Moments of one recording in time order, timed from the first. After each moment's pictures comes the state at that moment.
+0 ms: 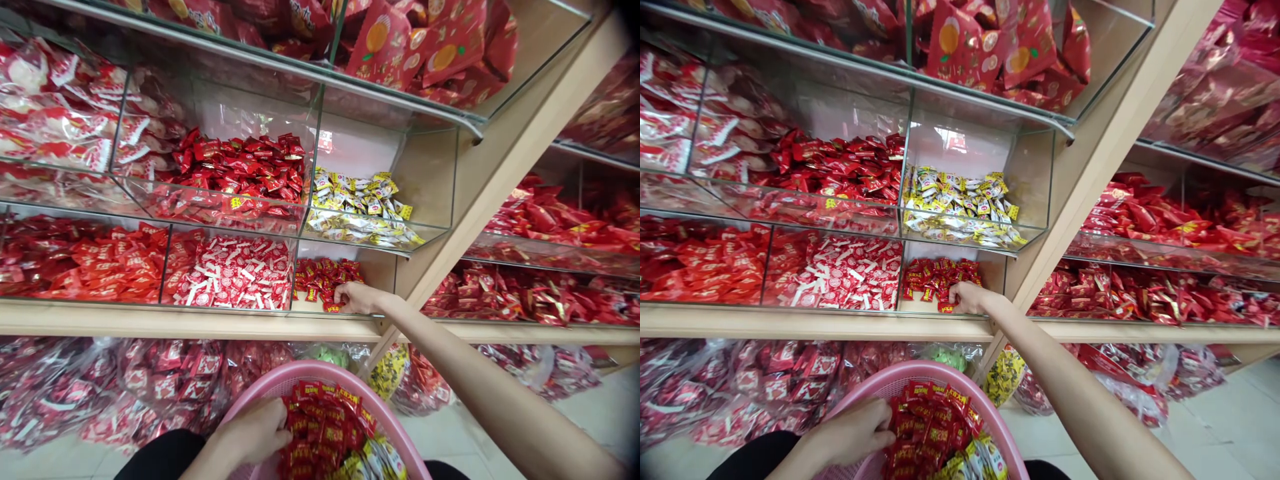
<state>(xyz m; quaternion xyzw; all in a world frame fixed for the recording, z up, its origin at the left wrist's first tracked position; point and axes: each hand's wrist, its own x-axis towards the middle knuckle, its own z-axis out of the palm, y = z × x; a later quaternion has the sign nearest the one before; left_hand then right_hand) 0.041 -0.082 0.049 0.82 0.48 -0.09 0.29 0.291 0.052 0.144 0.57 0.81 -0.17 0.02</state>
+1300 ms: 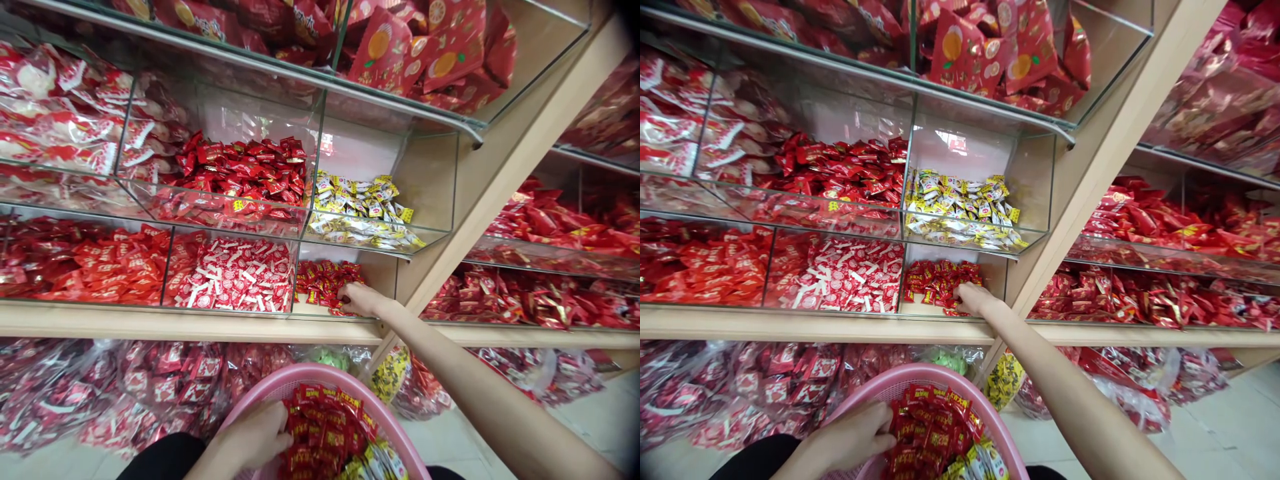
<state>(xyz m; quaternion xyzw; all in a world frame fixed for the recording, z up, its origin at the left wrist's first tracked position) 0.038 -0.081 0.037 0.83 0.48 -0.07 0.29 0.294 0.054 0.142 0.57 0.82 -0.05 0.05</state>
